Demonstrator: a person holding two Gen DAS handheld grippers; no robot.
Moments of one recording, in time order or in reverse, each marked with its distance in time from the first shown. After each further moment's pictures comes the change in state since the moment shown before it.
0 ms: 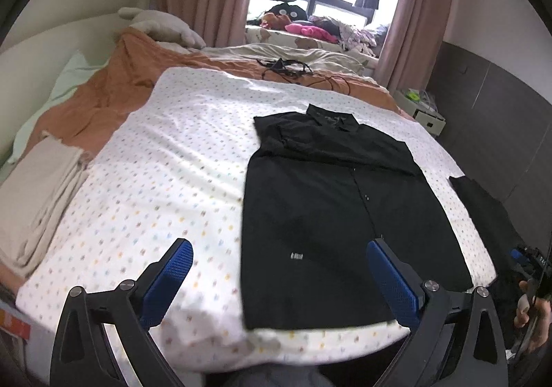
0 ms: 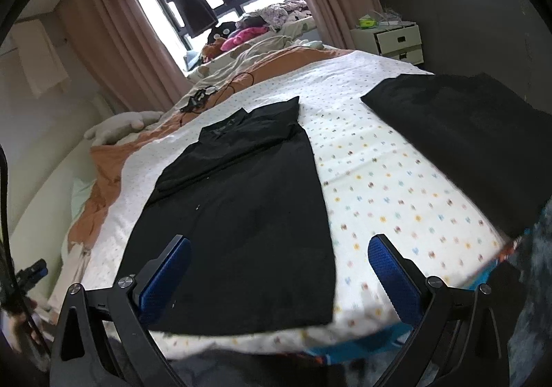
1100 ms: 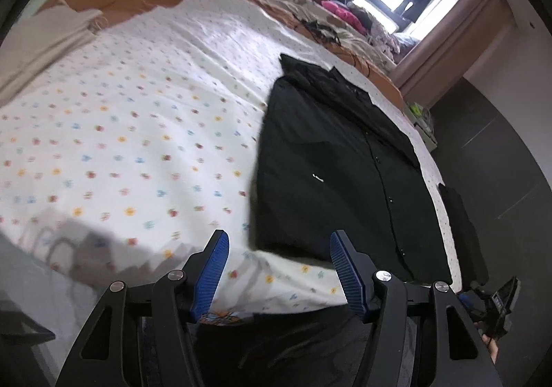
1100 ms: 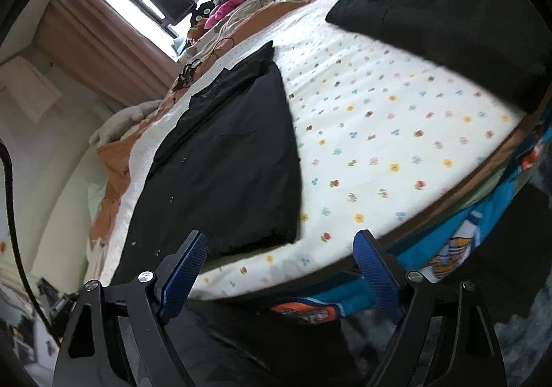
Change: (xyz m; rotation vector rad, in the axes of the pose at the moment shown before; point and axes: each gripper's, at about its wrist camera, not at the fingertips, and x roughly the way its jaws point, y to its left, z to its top) left arm 0.059 0.063 -0.099 -0.319 0.139 -0.163; right arm 0.036 -0.071 -0.076 0.188 0.147 0.105
